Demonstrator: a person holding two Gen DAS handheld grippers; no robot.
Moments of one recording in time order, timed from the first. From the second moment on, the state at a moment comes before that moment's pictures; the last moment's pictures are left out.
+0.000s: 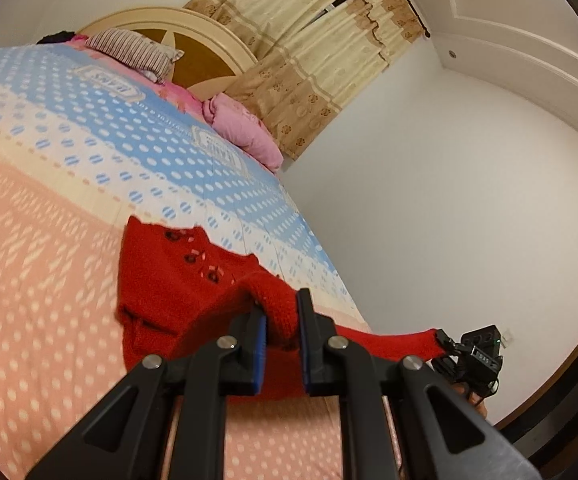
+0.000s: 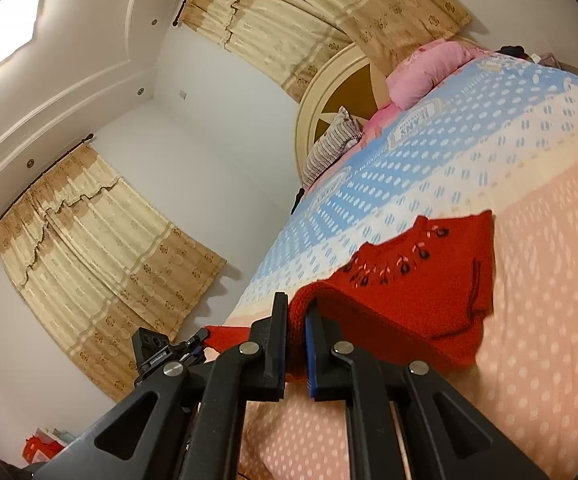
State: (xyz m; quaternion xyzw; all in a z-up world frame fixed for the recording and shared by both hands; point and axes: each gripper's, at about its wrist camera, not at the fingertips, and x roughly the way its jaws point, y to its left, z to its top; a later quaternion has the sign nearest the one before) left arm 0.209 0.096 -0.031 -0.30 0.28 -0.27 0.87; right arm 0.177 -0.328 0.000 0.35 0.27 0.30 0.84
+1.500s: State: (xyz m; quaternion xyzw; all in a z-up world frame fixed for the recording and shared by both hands) left arm 0.337 0.059 -0.114 -0.04 0.38 -0.12 0.92; right arm 0.367 -0.293 -0.109 0.20 0.42 0.10 0.88
